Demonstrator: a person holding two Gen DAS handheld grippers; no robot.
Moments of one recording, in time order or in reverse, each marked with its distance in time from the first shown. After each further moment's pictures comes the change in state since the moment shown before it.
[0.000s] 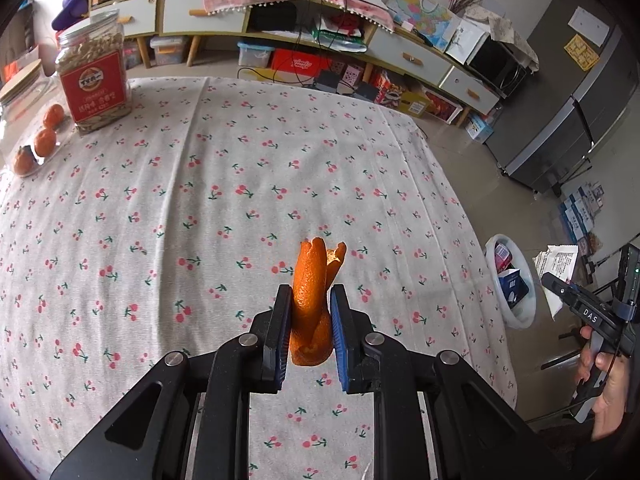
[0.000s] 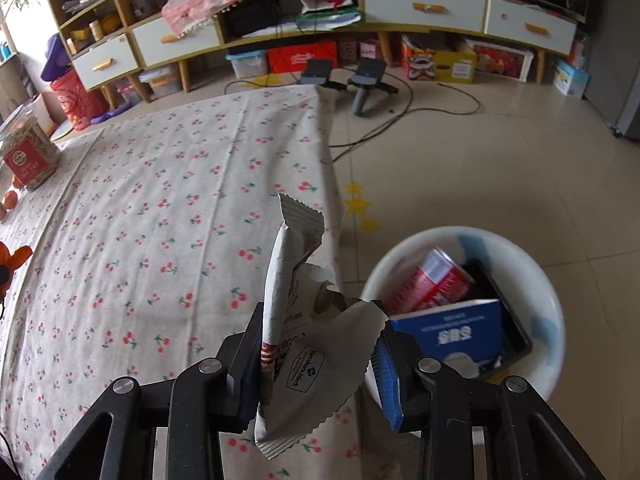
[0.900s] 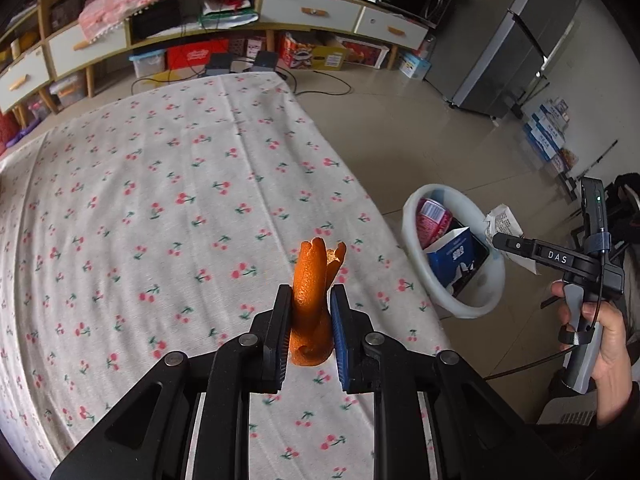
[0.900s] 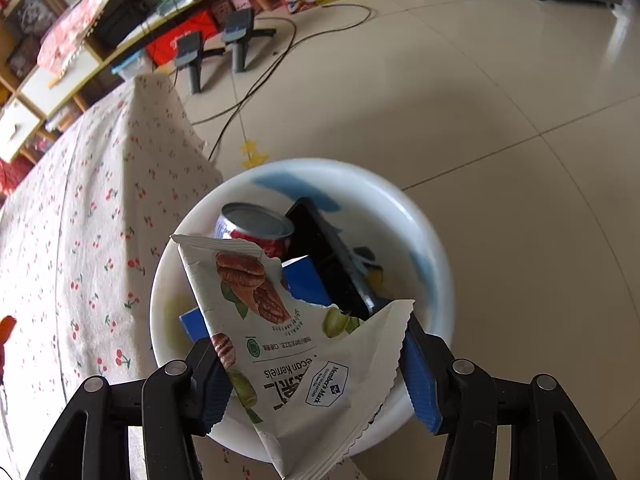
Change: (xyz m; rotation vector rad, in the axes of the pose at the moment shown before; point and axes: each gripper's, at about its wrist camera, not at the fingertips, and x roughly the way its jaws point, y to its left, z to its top) left arm 0.079 -0.175 0.012 0.283 0.108 -0.095; right arm 0.027 -0.140 -0.016 0.358 0.139 -0.023
